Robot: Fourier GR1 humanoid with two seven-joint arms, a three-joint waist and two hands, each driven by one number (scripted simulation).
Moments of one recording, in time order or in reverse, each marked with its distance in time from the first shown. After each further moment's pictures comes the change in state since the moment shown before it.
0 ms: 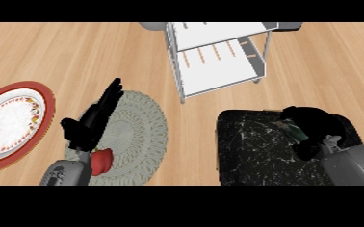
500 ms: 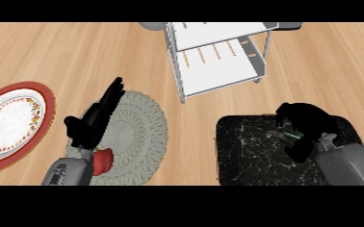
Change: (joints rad) left arm -0.018 -0.016 0.016 0.029 -0.023 -0.005 -0.011; right arm -0.007 0.052 -0.037 0.007 0.068 -0.039 -0.113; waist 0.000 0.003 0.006
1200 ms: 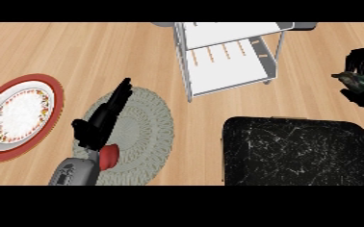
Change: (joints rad) left arm -0.001 -0.024 -0.033 -0.010 -0.014 -0.013 -0.016; right arm -0.299 -0.222 -0.383 0.471 -0.191 -0.230 -0.628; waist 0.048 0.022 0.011
